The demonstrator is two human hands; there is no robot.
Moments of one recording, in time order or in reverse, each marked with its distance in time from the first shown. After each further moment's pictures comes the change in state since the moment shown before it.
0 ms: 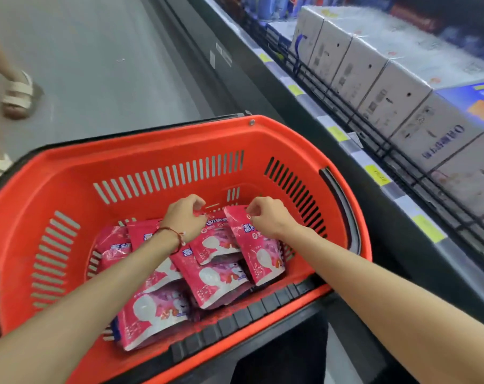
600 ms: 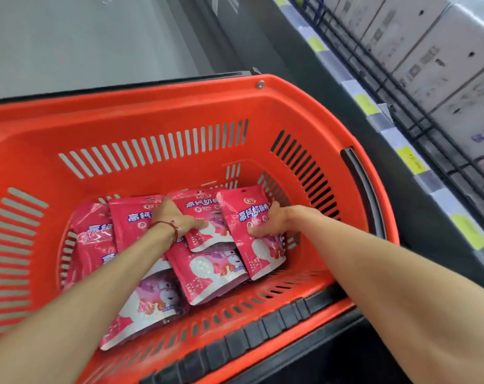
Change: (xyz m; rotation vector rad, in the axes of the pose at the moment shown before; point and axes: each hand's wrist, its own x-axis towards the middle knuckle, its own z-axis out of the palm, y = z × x) left_hand 0.027 -0.042 0.052 -0.118 -0.071 -0.578; right_hand 0.055 0.060 0.024 -0.388 -0.581 0.297
